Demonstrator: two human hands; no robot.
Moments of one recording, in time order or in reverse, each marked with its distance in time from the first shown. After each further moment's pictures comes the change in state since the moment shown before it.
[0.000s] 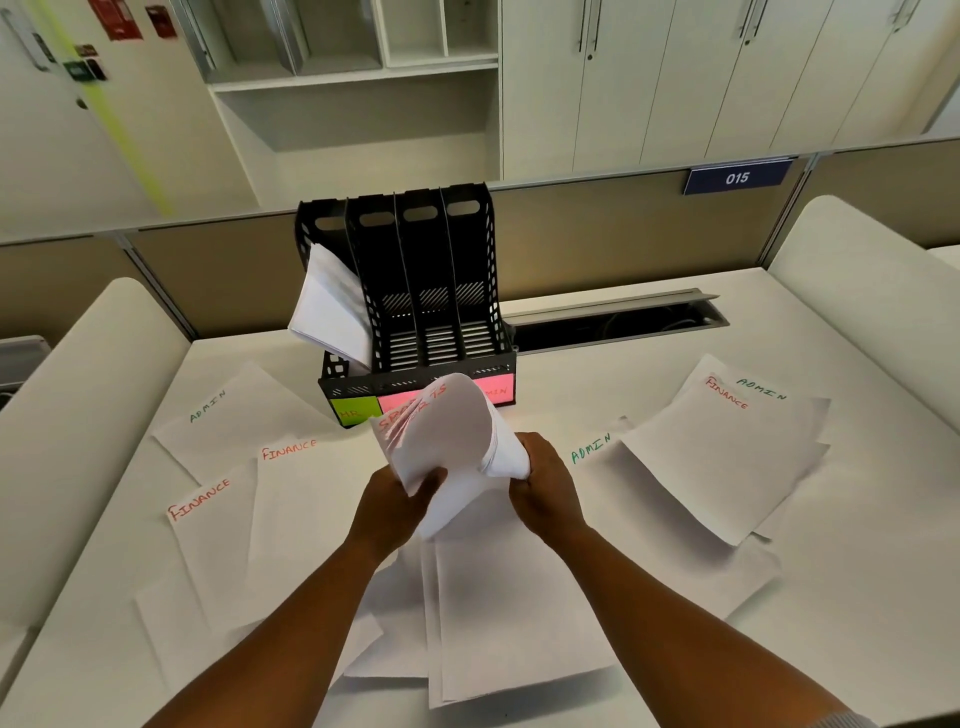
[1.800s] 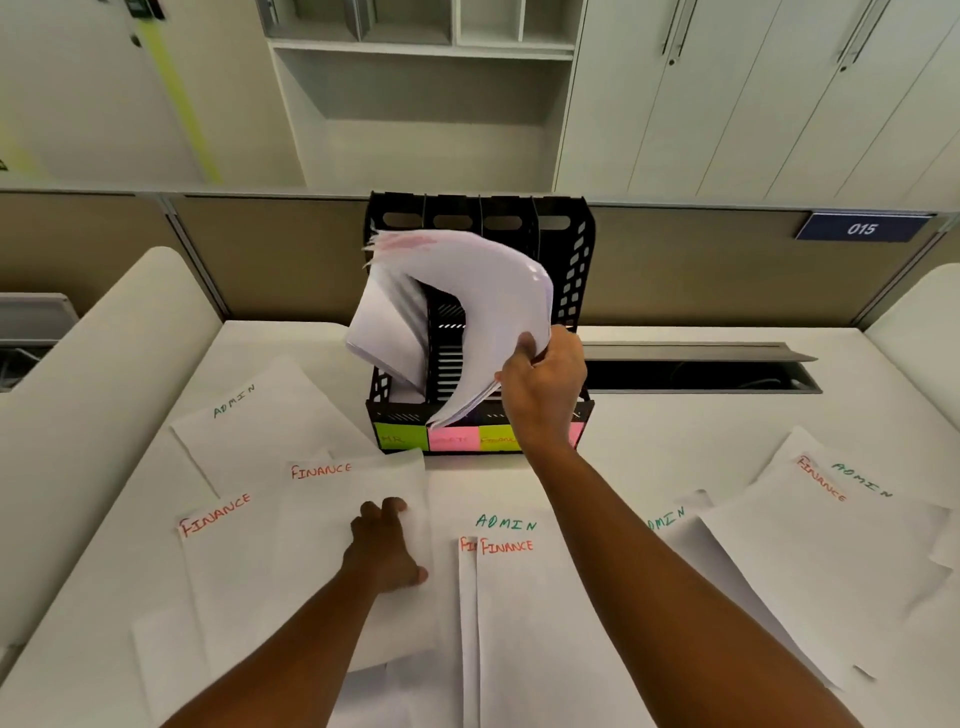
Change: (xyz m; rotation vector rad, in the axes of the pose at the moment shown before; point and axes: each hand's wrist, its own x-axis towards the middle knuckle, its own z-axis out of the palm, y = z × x) left_hand 0.059 -0.067 -0.045 0.673 -0.221 -0.460; right_hand 0.157 -0.155 0.045 0.308 0.453 0.008
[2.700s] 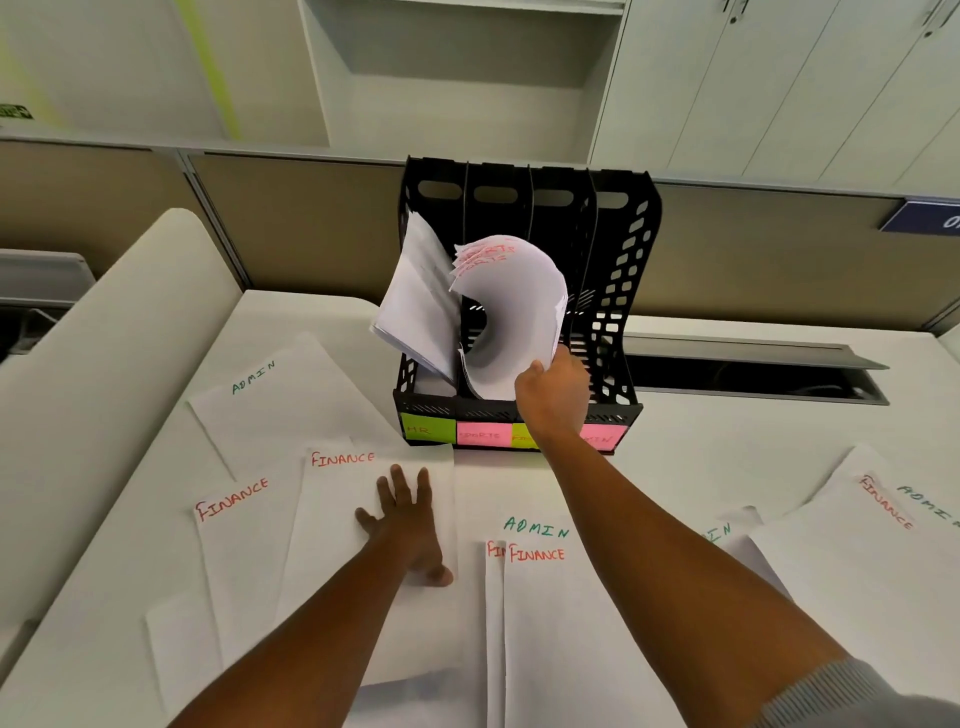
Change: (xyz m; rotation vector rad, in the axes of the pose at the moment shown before) left_hand 0.035 0.008 -0.007 0.355 -0.245 -0.027; right_hand 0.017 0.067 0.057 -0.400 -0.221 0.147
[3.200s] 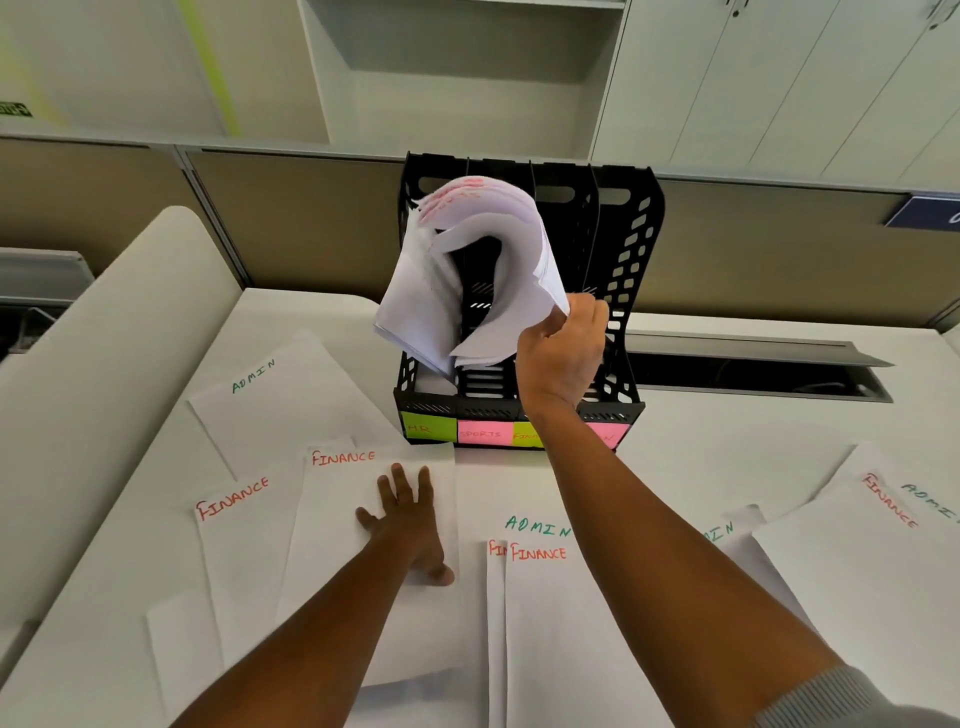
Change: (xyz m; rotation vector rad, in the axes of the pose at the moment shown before) left_hand 0.005 0.001 0.001 0.004 -0.012 -0.023; right_hand 0.007 -0.041 -0.009 0.193 0.407 -0.247
